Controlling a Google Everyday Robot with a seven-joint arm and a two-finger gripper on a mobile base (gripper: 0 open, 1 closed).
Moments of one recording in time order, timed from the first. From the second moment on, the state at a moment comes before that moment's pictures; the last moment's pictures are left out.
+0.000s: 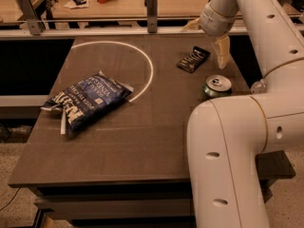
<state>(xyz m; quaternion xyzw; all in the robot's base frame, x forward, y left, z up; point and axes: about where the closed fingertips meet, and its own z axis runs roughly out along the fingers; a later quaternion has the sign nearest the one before) 0.741 -0.179 0.859 -0.89 0.43 -0.04 0.15</state>
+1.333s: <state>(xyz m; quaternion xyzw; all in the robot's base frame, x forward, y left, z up) 0.707 -0.193 0.880 -0.91 0.40 -0.02 0.14</state>
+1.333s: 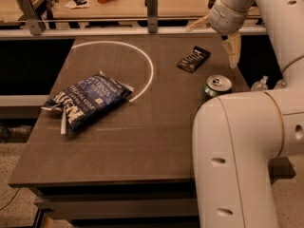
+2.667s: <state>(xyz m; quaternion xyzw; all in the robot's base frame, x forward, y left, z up) 0.689 -0.170 0.848 -0.93 0.36 0.03 0.11</state>
